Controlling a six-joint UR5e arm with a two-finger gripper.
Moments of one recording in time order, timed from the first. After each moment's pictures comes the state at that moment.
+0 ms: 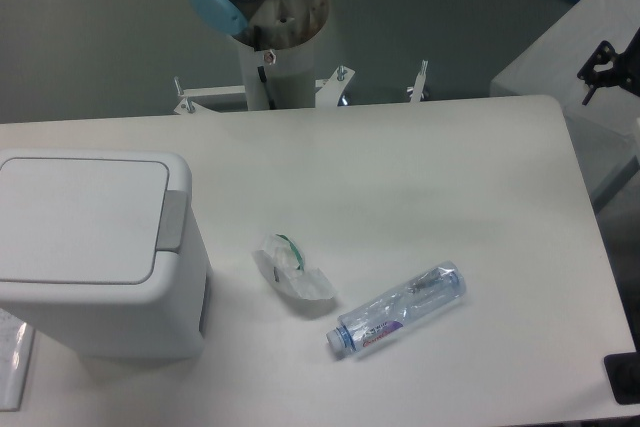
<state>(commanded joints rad) 3.08 -2.02 -1.27 -1.40 1.53 1.74</state>
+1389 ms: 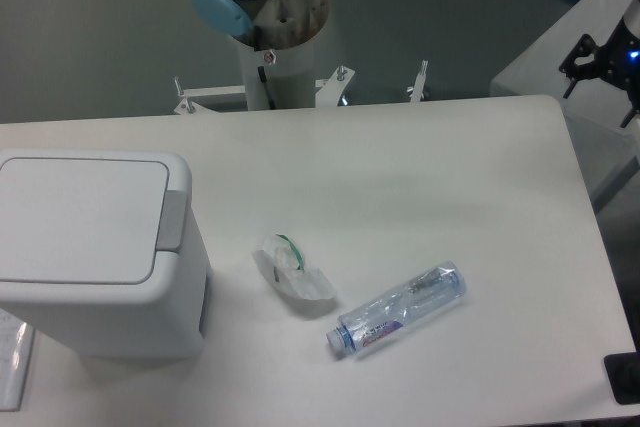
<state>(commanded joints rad) 3.13 -1.91 -1.44 -1.37 1.43 1.66</state>
